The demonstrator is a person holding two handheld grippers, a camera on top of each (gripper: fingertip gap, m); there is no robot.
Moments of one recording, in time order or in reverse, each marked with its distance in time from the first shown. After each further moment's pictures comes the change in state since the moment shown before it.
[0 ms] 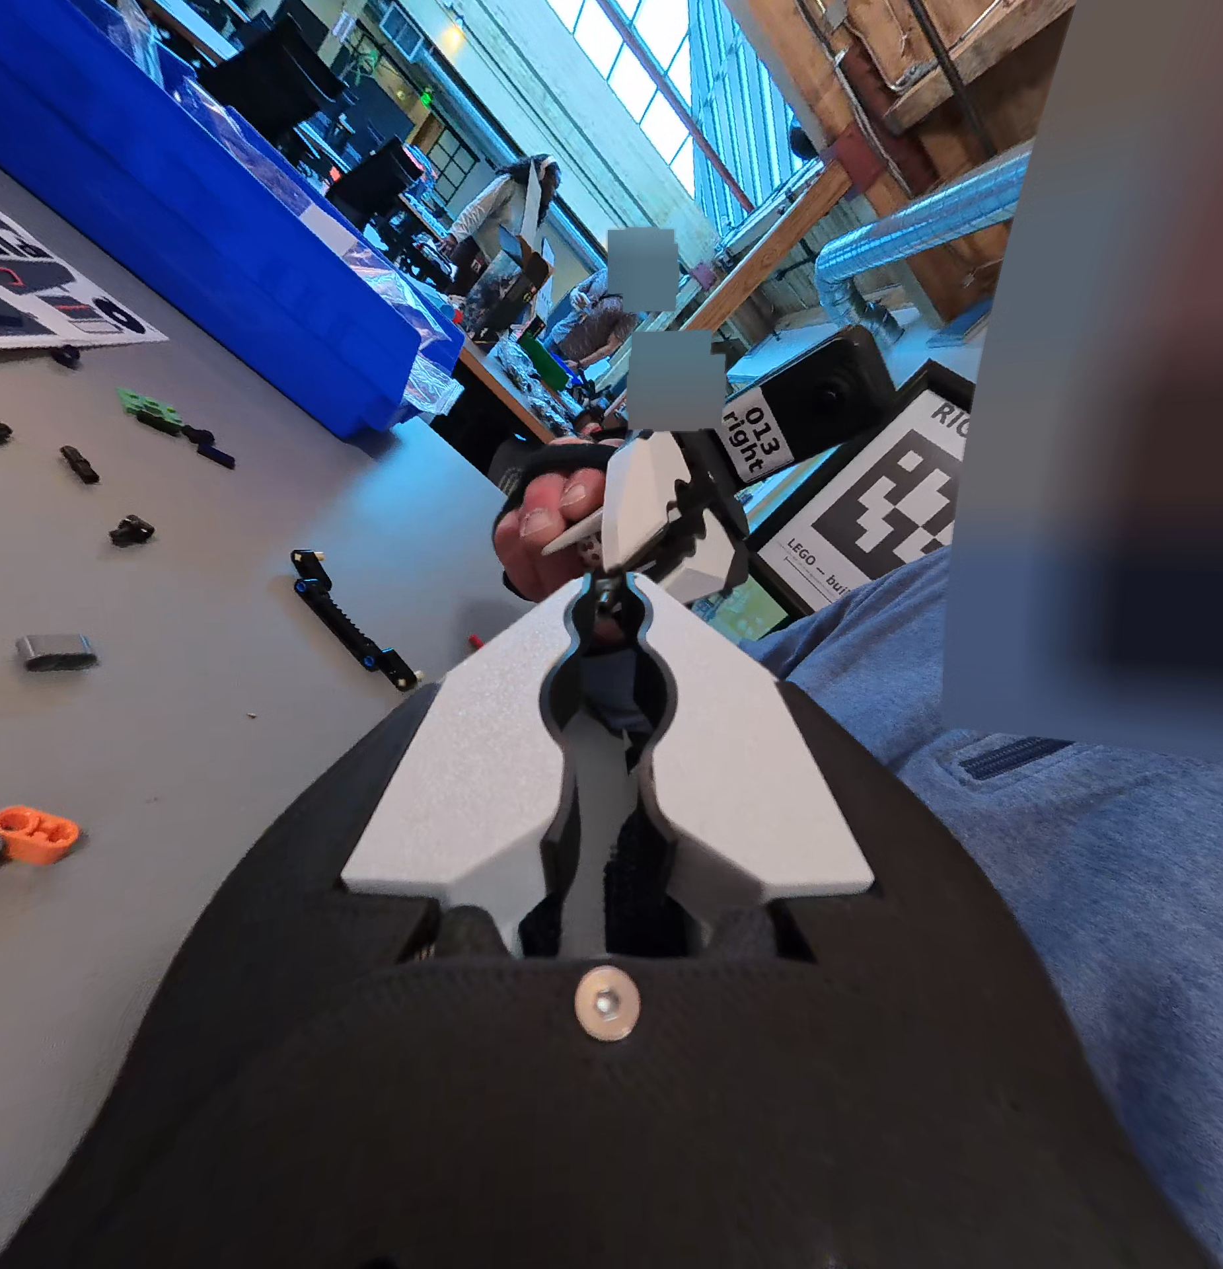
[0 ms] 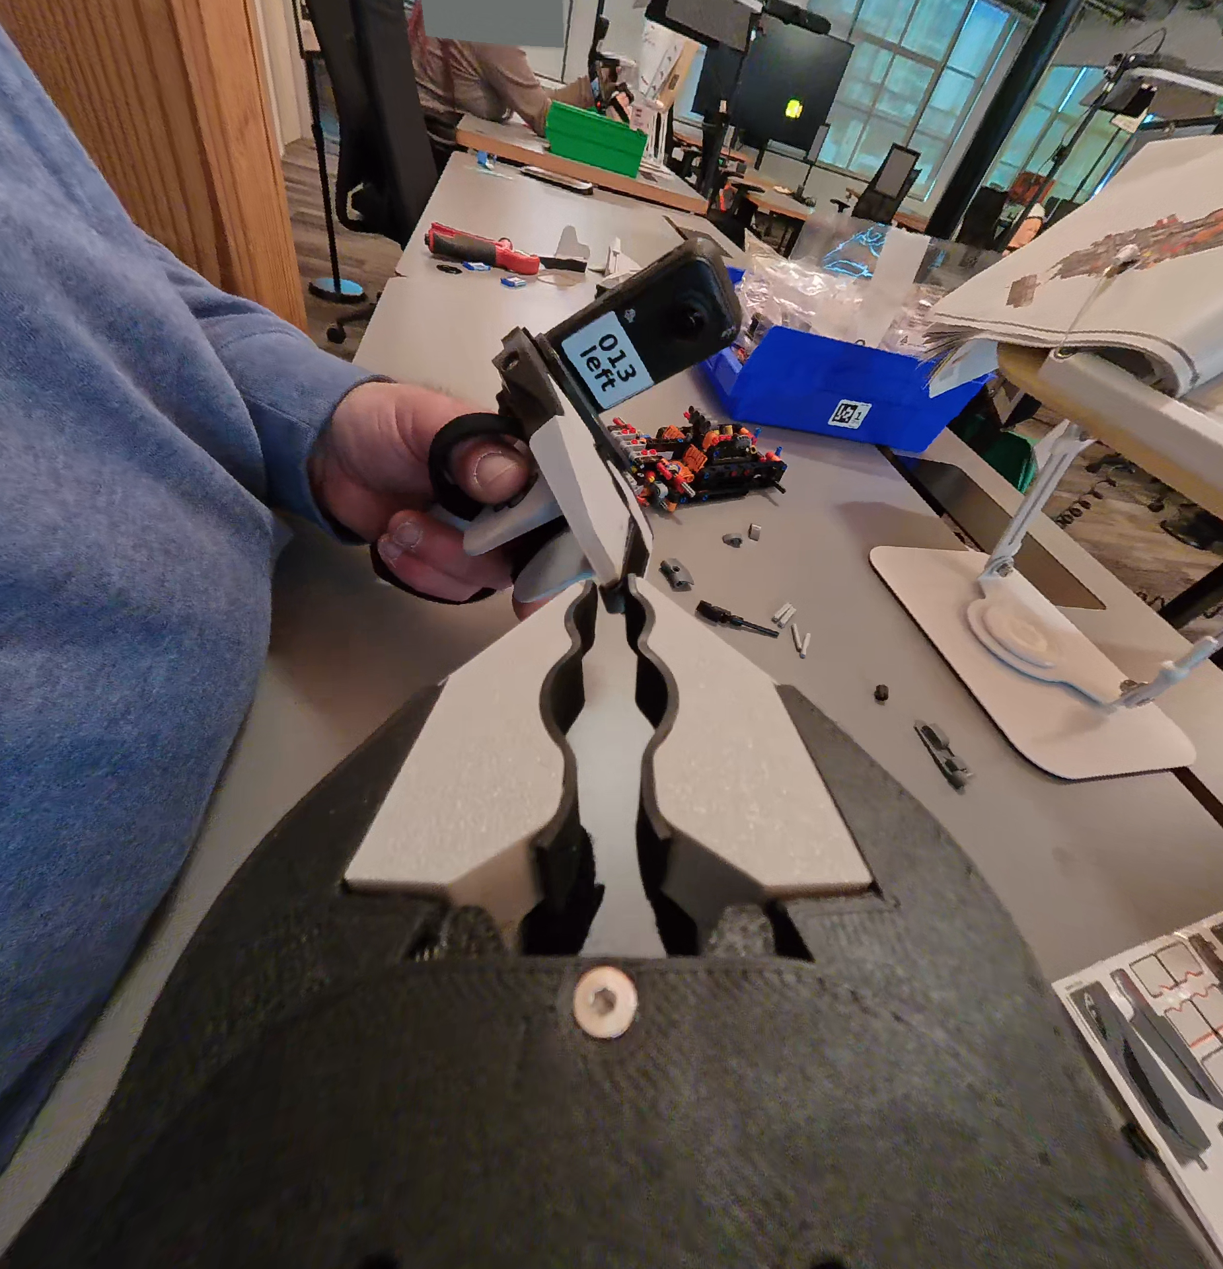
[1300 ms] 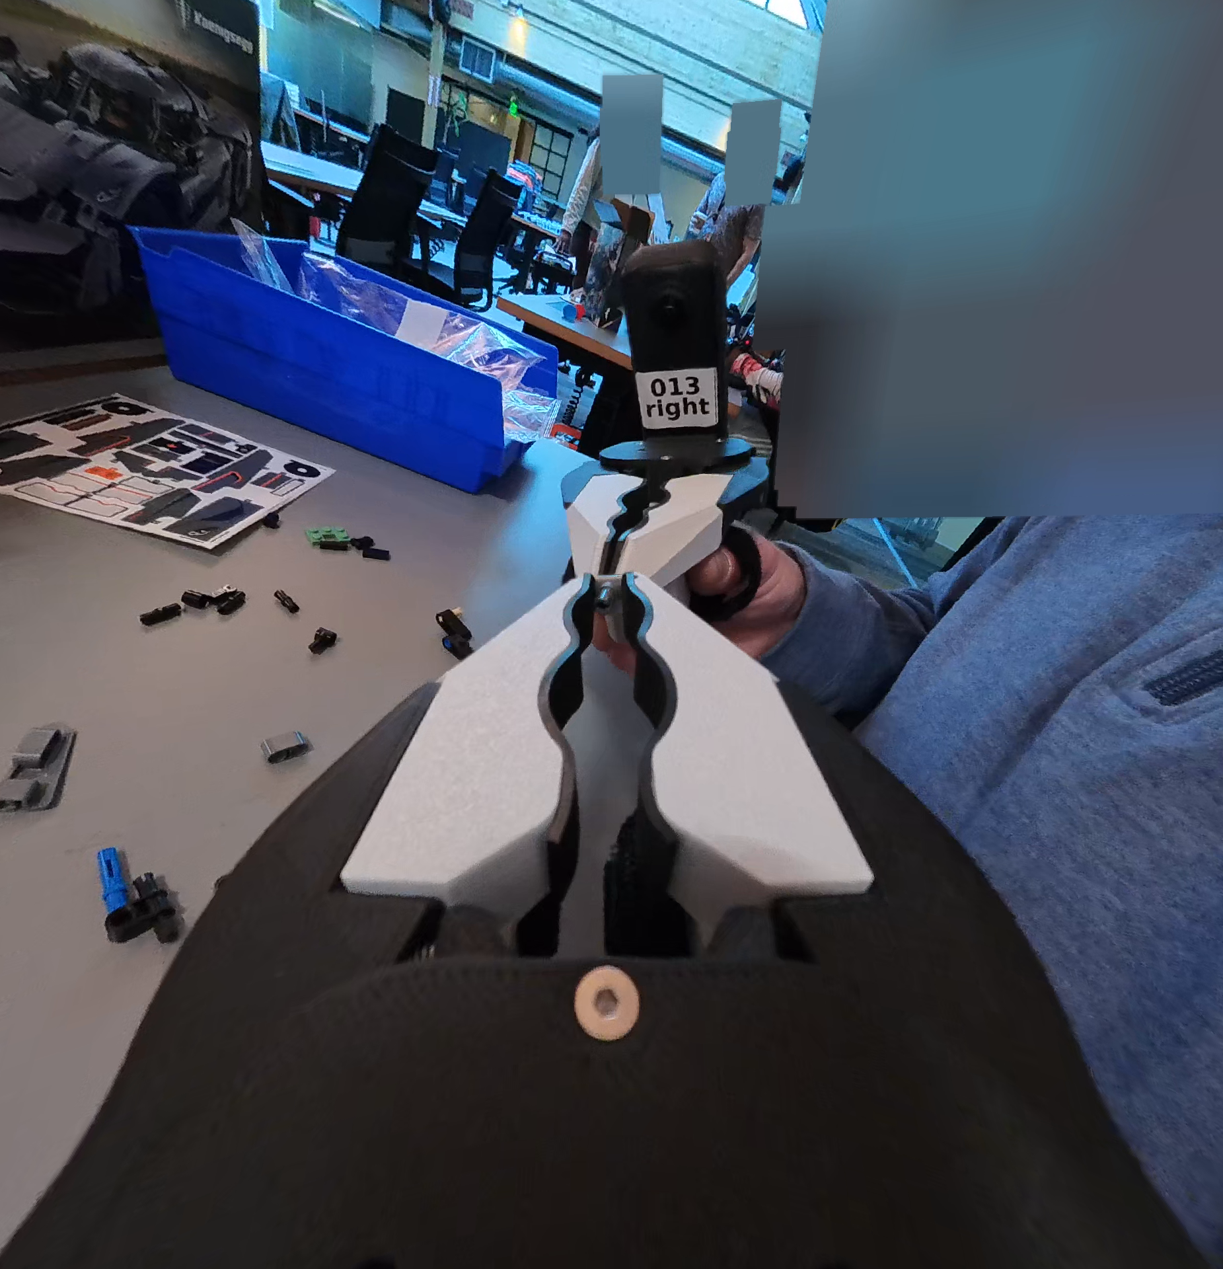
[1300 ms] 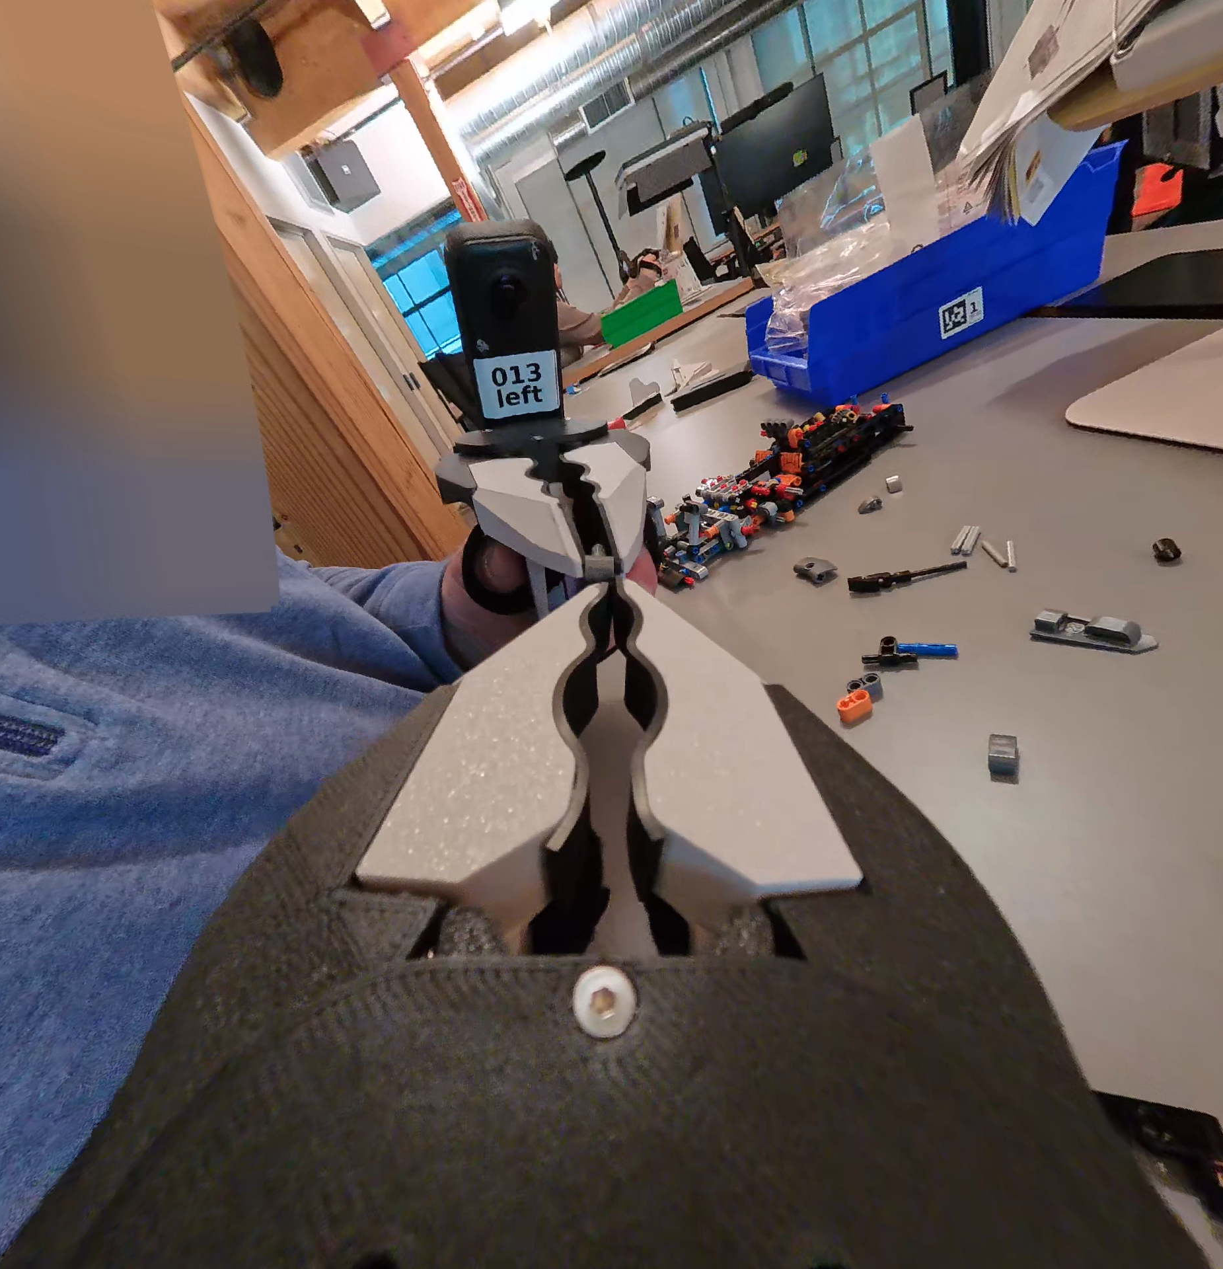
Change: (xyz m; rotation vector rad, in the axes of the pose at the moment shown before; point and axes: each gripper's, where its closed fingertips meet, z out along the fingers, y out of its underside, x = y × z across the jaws) left arm 0.002 -0.005 0.002 -0.081 -0.201 0.438; right arm 0.005 0.002 0.000 0.224 -0.145 0.662
